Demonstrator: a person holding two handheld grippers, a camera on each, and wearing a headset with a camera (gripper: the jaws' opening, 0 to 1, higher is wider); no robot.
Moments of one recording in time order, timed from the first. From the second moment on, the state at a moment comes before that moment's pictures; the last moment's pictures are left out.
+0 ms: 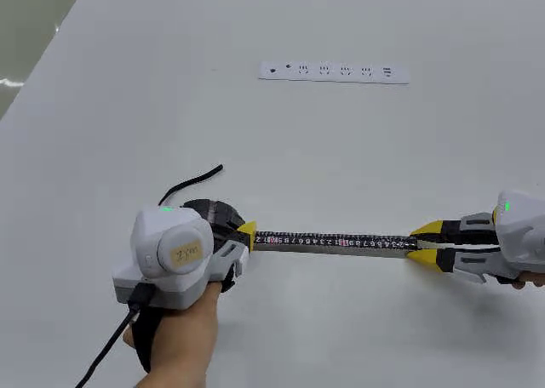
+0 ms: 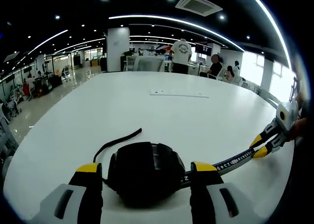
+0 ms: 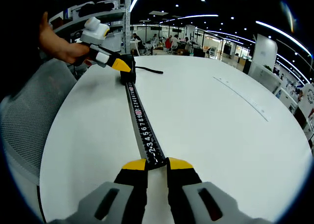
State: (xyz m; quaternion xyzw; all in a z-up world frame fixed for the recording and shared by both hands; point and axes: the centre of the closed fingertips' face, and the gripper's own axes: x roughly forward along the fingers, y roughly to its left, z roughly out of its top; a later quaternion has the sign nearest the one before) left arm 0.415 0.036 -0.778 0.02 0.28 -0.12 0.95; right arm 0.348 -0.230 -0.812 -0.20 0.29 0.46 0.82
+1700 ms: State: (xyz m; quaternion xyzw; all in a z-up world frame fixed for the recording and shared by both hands) left arm 0.416 0.038 -0.781 0.03 0.30 -0.12 0.95; right arm 0.347 -0.225 -0.806 -0.21 0.28 0.47 0.81
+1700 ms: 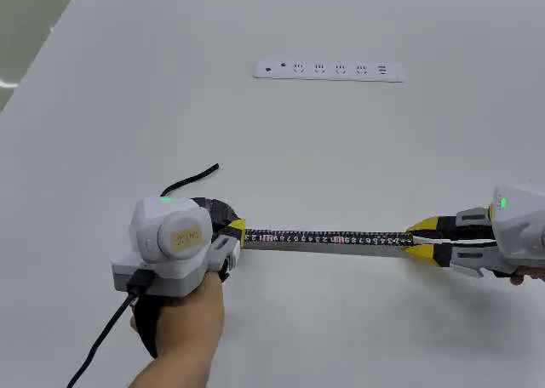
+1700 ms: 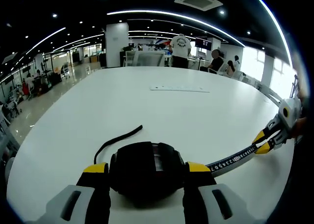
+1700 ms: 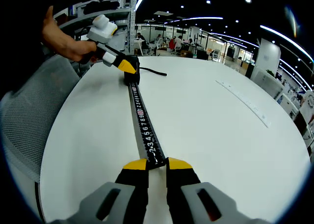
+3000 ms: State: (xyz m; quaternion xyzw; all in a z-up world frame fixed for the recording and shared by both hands) left arm 0.415 0.038 -0.779 0.02 0.30 -0.13 0.94; right arm 0.345 -0.221 -0.805 -0.21 0.27 0.48 0.81
